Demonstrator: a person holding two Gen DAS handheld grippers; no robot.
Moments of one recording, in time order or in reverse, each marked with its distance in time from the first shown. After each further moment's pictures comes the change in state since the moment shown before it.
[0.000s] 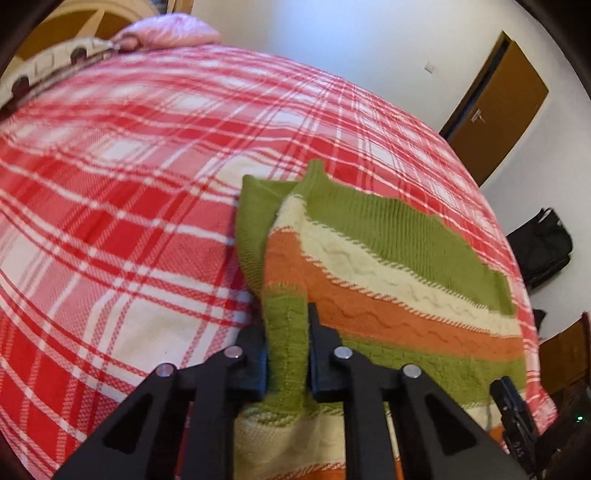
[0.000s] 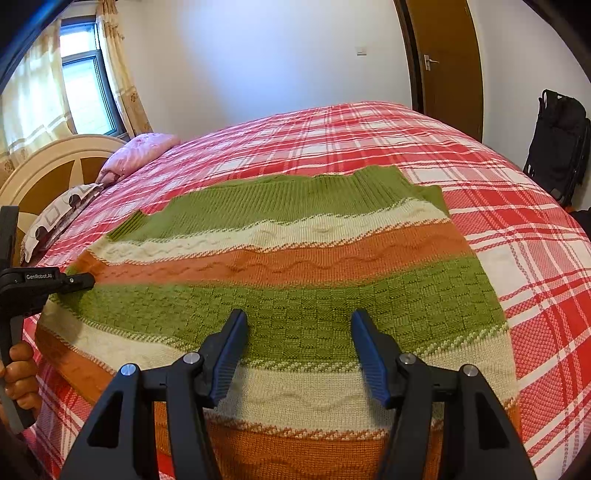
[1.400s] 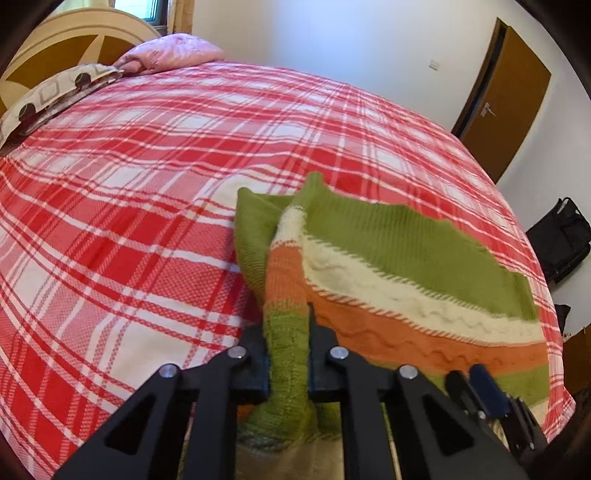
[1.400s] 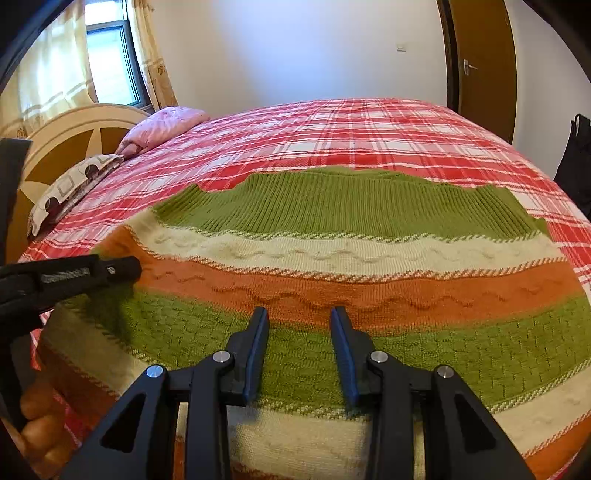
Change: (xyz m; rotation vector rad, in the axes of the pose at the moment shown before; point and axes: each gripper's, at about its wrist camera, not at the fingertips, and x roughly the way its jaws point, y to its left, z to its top) left arm 0.003 -0.017 0.007 0.040 -0.049 0.083; right arm 0.050 0.114 0.013 -0.081 0.056 0.057
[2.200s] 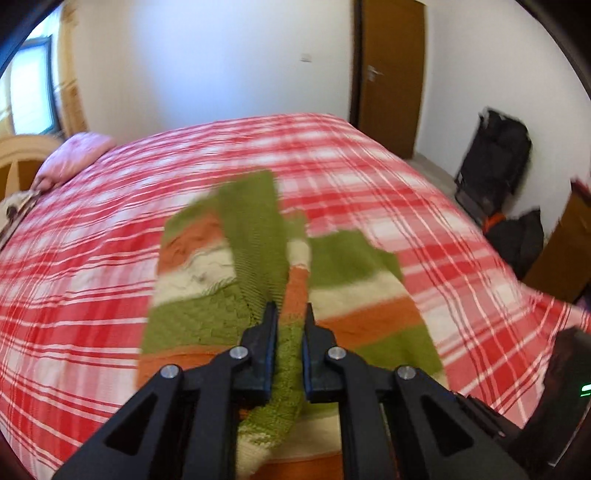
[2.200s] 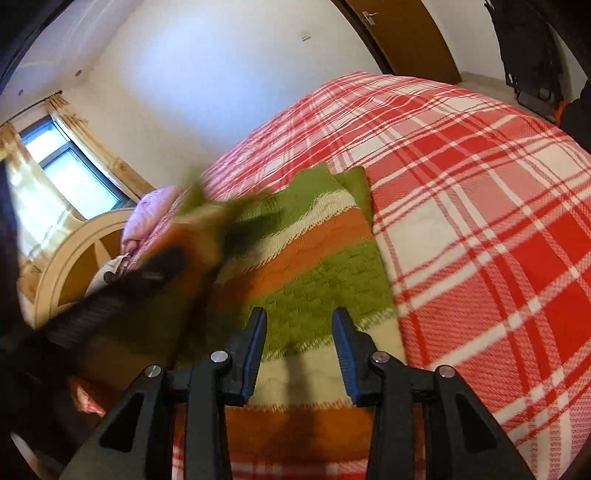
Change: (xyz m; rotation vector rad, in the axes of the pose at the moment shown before) left arm -0.055 -0.249 -0.067 0.431 -0.111 -0.092; right arm -0.090 -0.204 -0.035 0.416 -0.059 0.146
